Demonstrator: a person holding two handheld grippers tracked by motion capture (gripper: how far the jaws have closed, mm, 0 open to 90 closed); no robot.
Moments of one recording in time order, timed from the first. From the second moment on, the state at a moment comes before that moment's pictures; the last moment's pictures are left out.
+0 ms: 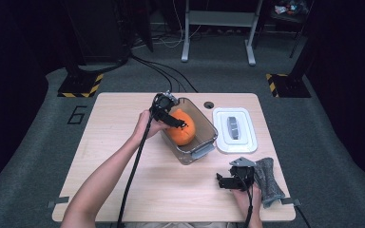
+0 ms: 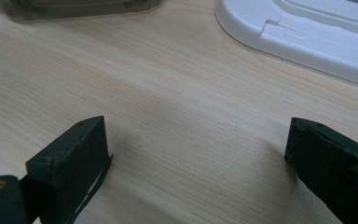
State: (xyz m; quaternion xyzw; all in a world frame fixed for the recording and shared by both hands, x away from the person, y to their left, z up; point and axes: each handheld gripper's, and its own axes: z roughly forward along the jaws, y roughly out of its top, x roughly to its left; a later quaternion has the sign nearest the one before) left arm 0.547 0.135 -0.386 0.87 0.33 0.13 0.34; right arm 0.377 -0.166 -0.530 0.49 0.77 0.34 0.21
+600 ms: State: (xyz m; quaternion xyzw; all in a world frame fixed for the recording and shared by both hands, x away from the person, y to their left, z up) left arm 0.508 0.184 -0.366 0.84 0.33 0.17 0.39; right arm 0.378 -0.168 -0.530 0.49 0.78 0.33 0.21
